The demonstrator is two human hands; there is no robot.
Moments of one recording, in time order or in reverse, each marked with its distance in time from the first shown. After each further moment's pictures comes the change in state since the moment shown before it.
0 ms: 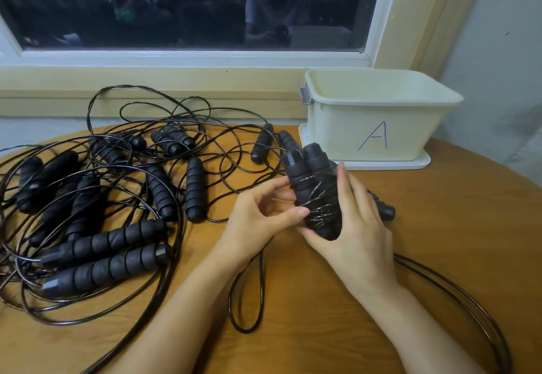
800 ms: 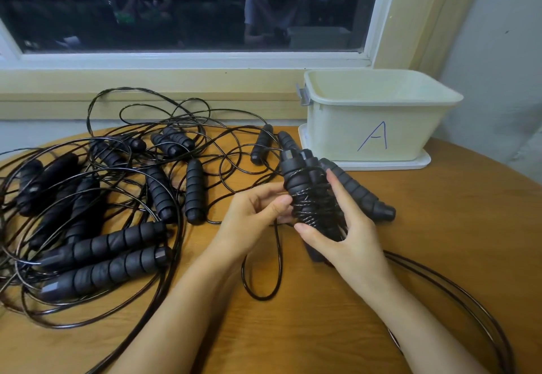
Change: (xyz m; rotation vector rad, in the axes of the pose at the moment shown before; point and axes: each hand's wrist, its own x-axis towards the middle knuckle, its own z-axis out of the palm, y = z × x) left_hand 0.005 -0.010 -0.008 -0.084 -0.042 -0.014; right_hand 0.000 -0.002 -0.005 0.754 -0.270 0.212
